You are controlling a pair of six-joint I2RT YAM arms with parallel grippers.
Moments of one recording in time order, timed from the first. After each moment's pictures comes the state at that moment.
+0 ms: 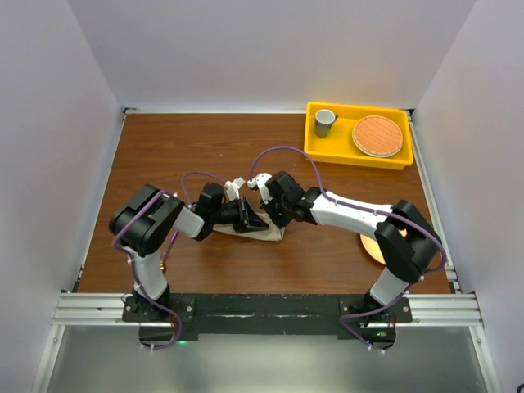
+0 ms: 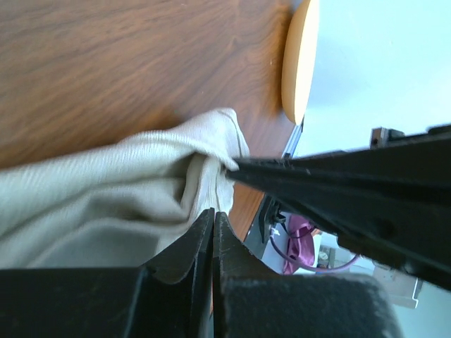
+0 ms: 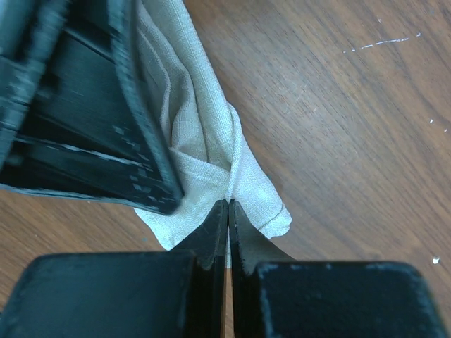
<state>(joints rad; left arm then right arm) -0.48 1.84 0.56 0.77 0.78 -1.04 0.82 1.66 1.05 -0.35 0.01 0.00</state>
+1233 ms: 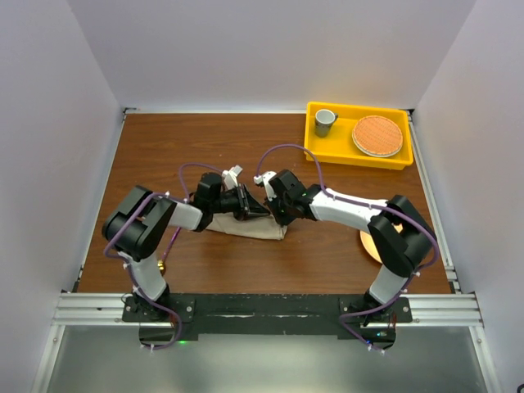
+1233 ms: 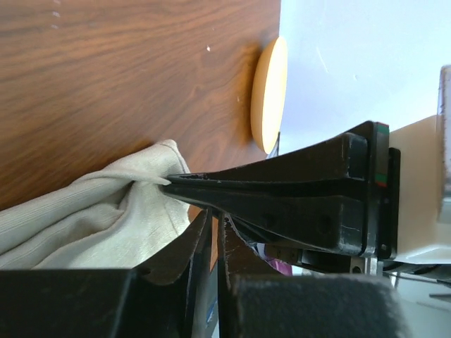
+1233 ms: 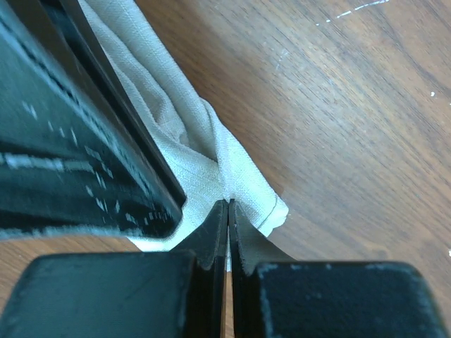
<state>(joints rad) -0.47 1.82 0.66 0.72 0.76 -1.12 0.77 1.71 1.05 -0.35 0.01 0.08</state>
